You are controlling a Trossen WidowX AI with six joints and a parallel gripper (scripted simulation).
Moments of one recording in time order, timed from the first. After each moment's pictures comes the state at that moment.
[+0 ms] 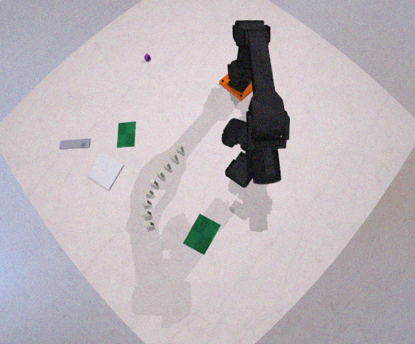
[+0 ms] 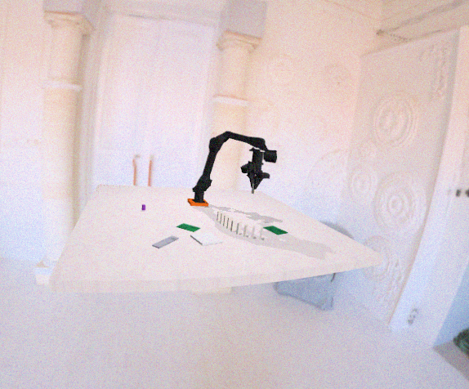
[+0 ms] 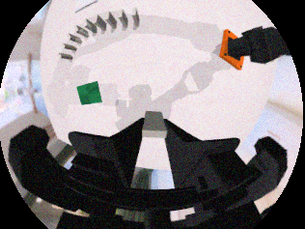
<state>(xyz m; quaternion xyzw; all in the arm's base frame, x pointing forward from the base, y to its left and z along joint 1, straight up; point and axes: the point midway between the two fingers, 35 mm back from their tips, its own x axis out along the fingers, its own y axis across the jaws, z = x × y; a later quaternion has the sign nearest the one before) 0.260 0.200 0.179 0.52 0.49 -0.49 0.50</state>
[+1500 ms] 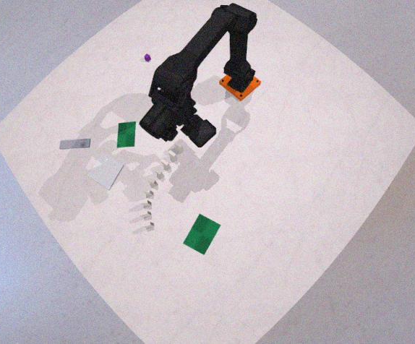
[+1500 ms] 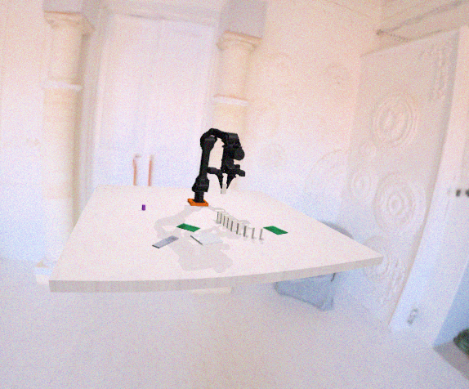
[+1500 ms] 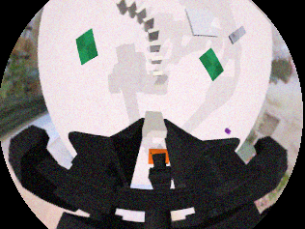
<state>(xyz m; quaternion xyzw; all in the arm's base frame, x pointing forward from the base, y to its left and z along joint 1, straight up) 0.286 -0.001 0.184 0.06 0.70 -0.07 0.71</state>
